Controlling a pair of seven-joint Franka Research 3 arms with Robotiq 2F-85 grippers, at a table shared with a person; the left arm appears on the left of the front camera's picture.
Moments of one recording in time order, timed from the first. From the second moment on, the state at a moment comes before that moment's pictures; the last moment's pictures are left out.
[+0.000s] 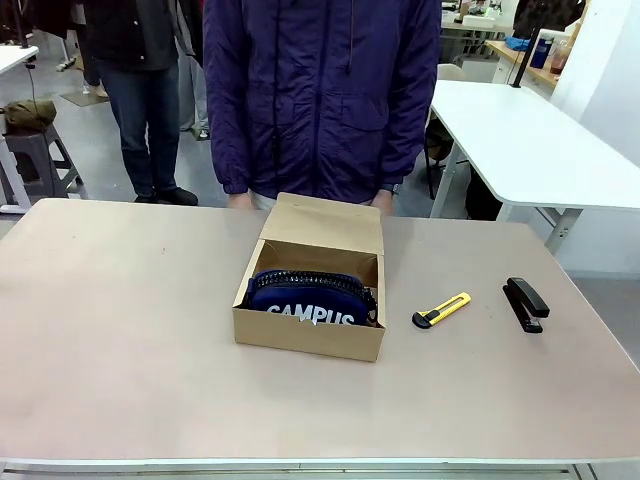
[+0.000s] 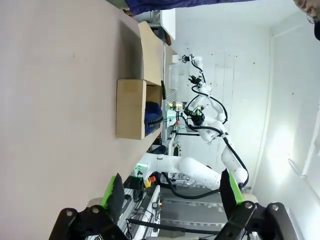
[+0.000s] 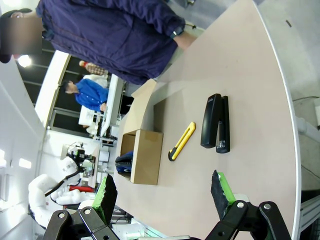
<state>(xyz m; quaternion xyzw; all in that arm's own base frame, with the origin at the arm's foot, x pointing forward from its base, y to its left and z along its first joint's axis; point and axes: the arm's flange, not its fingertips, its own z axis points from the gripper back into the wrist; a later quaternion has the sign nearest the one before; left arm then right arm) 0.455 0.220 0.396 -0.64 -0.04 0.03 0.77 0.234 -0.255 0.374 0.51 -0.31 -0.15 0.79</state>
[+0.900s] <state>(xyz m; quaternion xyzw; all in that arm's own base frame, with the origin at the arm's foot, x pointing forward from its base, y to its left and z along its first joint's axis) 0.454 0.220 0.393 -0.64 -0.04 0.03 0.77 0.234 -0.255 0.375 0.51 -0.31 -0.15 0.79</state>
